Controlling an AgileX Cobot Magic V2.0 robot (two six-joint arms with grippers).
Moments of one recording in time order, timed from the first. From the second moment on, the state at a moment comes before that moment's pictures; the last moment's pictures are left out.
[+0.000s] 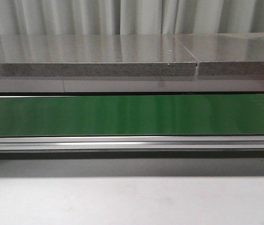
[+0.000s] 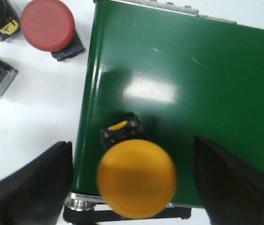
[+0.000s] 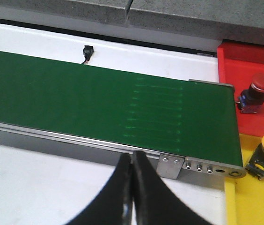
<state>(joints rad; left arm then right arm) 0.18 1.60 -1.26 -0.08 1.00 0.07 0.16 0.34 -0.55 -0.07 0.71 0.03</state>
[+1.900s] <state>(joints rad) 0.45 1.93 -1.41 -0.08 0.88 0.02 0.16 0.34 -0.55 -0.07 0.71 0.03</state>
